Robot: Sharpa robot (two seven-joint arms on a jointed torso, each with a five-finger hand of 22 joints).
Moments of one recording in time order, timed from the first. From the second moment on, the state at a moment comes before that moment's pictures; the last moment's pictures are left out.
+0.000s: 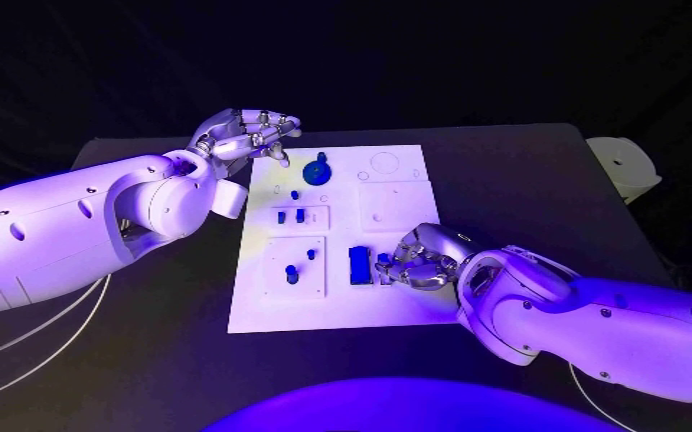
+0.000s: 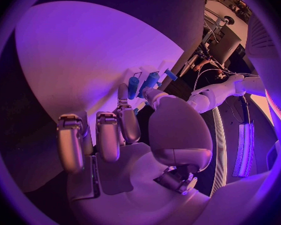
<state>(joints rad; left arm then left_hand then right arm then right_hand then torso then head) 1.20 -0.92 -0.03 1.52 -0.09 -0.20 0.31 1.45 -0.18 0.45 0.21 0.27 0.85 0.21 0.34 0.22 0.90 0.14 0.45 0.10 1.02 0.06 1.07 0.39 0.18 1.05 0.15 0.80 0.55 1.00 -0.90 -0.14 1.88 -1.37 -0.49 -0.53 1.00 -0.16 0.37 0.29 0.23 1.03 0.05 0.43 0.62 1.46 -0.02 1.30 1.31 1.47 -0.07 1.52 1.31 0.01 1.47 0.04 1.57 1.31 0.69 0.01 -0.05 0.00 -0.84</state>
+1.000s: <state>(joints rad) 1.20 -0.92 -0.03 1.52 -0.09 -0.20 0.30 1.44 -0.18 0.45 0.21 0.27 0.85 0.21 0.34 0.22 0.90 0.14 0.45 0.10 1.02 0.06 1.07 0.39 0.18 1.05 0.15 0.80 0.55 1.00 -0.94 -0.14 1.91 -1.39 -0.48 -0.52 1.08 -0.13 0.35 0.26 0.21 1.03 0.05 0.43 0.62 1.46 -0.02 1.30 1.31 1.46 -0.08 1.52 1.31 0.01 1.46 0.03 1.57 1.31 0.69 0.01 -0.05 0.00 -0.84</state>
